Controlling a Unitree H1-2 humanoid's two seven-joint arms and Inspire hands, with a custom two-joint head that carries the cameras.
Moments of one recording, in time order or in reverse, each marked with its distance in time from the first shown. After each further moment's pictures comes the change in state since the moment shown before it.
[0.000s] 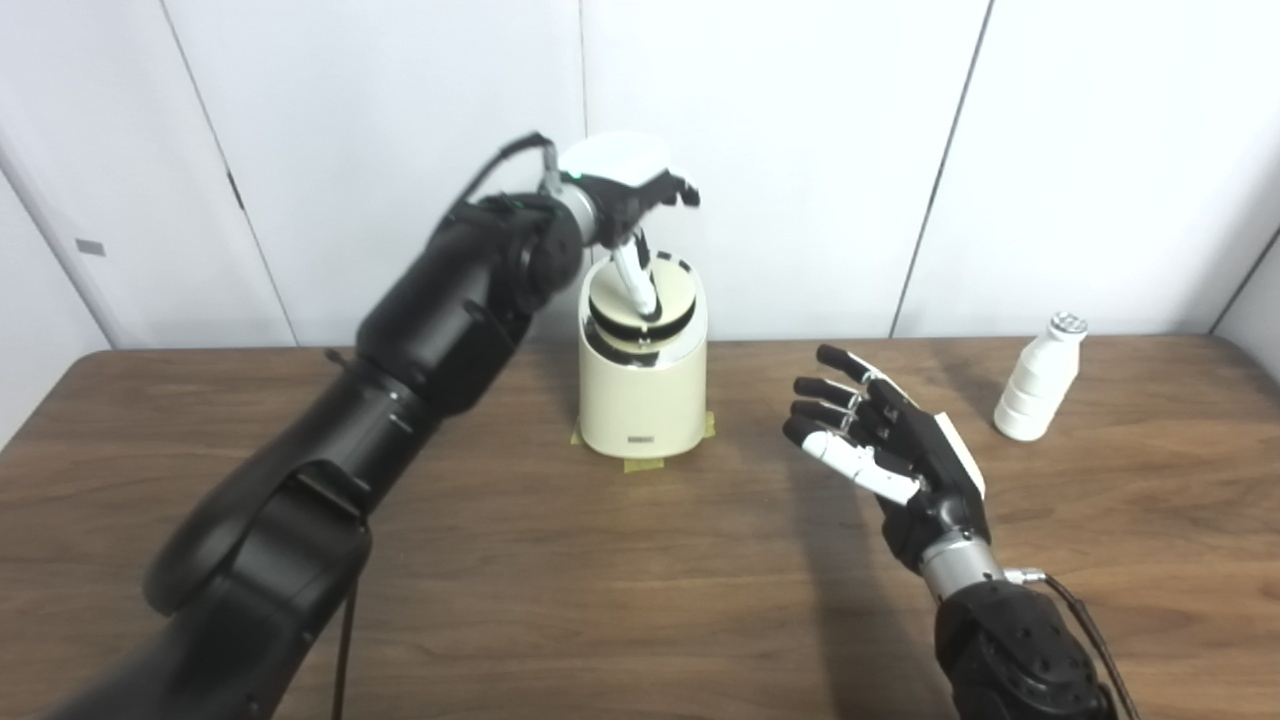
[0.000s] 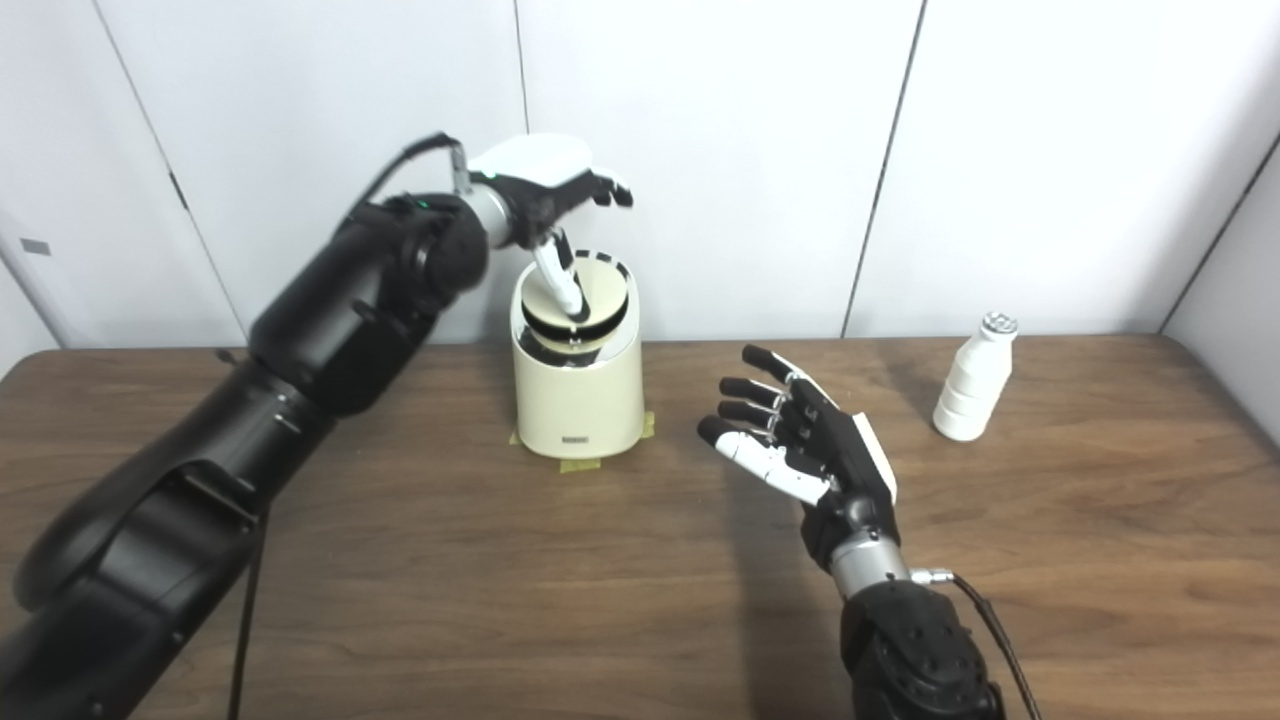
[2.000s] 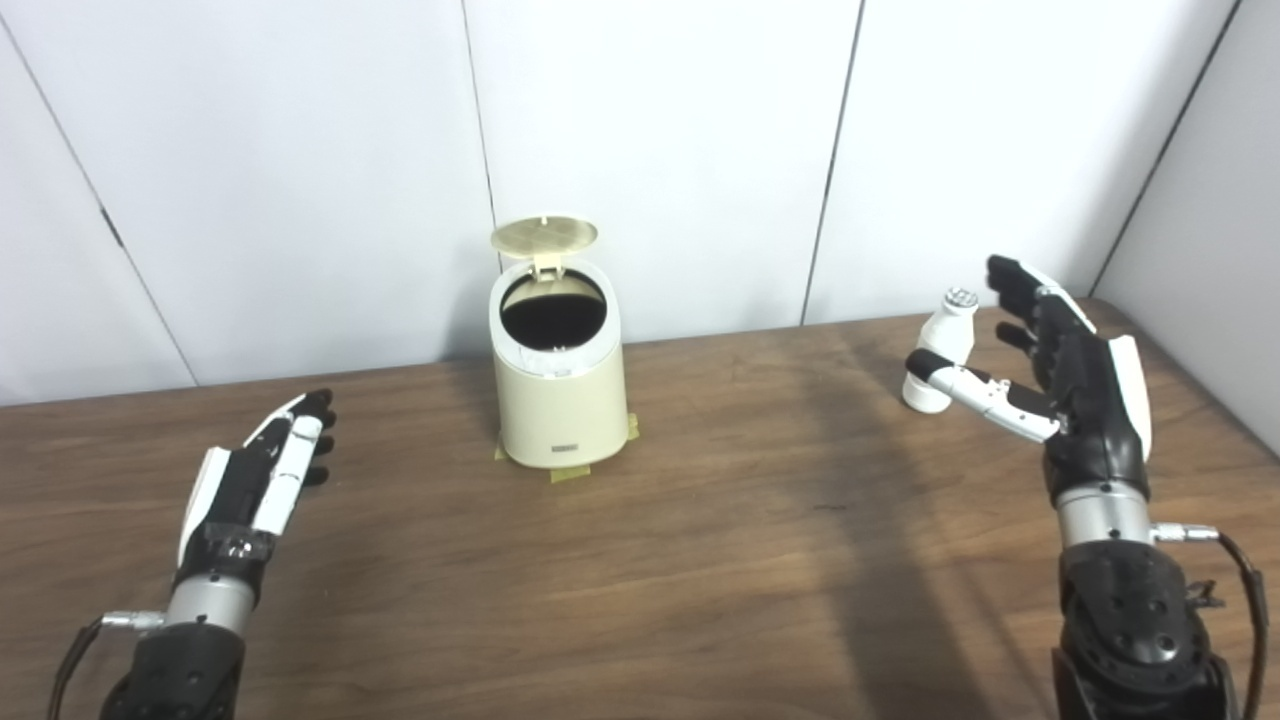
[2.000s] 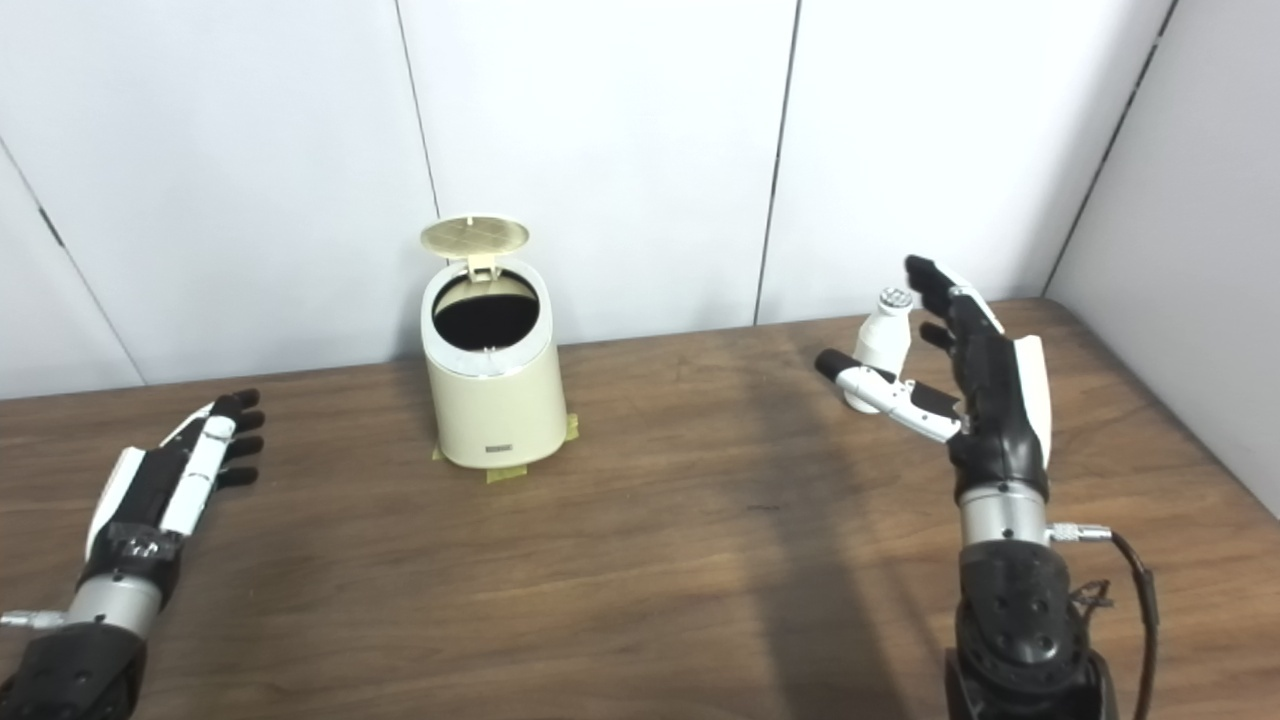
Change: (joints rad) left arm 0.896 -0.038 0.525 -0.653 -0.531 0.226 0.430; right arm 0.050 -0.164 -0.182 -0.217 -0.410 0.001 -0.095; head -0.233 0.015
